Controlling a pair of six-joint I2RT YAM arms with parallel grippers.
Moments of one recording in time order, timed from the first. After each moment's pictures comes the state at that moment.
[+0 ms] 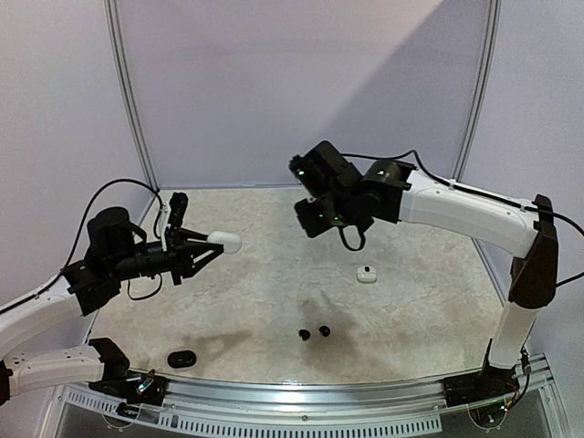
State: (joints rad) left arm -0.58 0.79 0.51 0.12 0.49 -0.10; right arm 1.07 1.86 1.82 -0.76 0.52 0.28
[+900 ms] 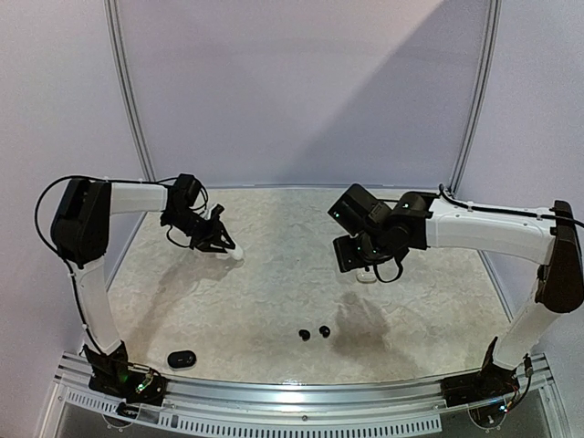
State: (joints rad) left arm -0.24 2.00 1.37 -0.61 0.61 -0.33; right arm 0.98 1.66 1.36 -0.76 0.42 0.62
